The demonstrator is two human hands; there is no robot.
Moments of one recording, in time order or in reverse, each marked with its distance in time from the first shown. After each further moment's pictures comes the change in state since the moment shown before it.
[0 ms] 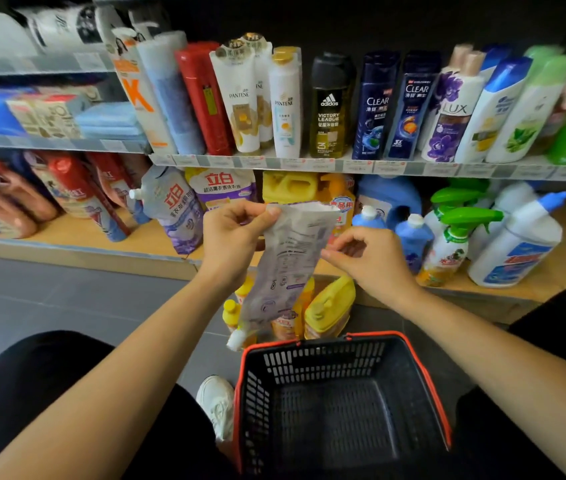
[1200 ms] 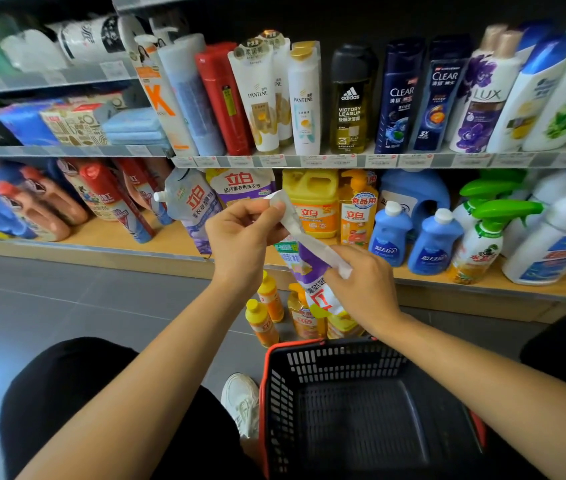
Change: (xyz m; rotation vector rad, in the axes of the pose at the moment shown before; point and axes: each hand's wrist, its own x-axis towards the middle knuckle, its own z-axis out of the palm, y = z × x) left_hand -0.005 0.002 -0.010 -0.160 0.114 0.051; right_hand -0.021 0.007 0.059 -0.182 0.067 -0.110
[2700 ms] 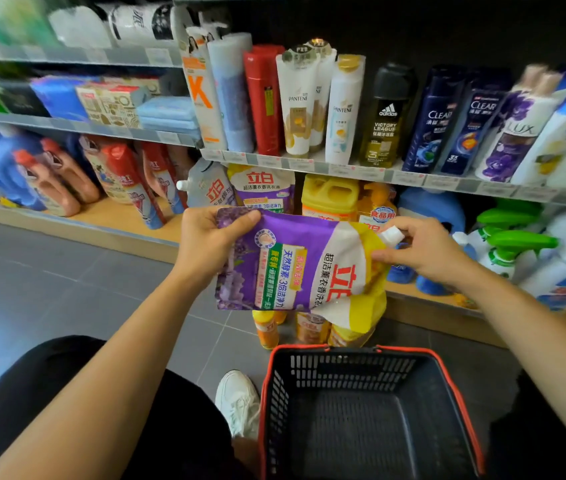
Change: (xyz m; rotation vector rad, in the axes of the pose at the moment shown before) left_hand 0.023 0.010 -0.099 0.289 -0.096 0.045; right_hand 0.073 0.020 -0.069 0.243 -0.407 -0.016
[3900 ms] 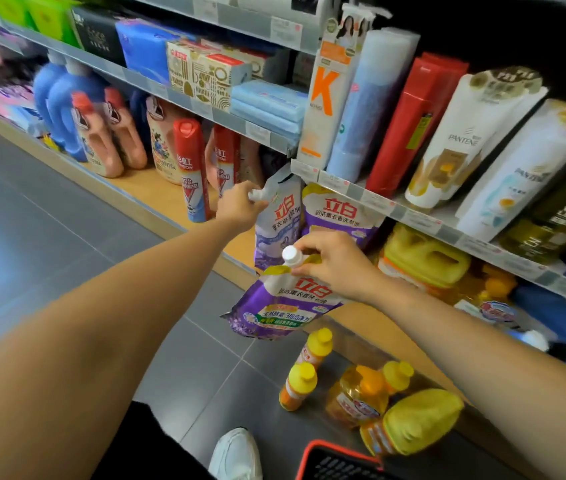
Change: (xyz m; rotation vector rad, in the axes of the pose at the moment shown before) left_hand 0.226 -0.162 -0.126 0.730 0.203 -0.237; right_hand 0.220 -0.050 0.217 -0.271 -0.351 -0.261
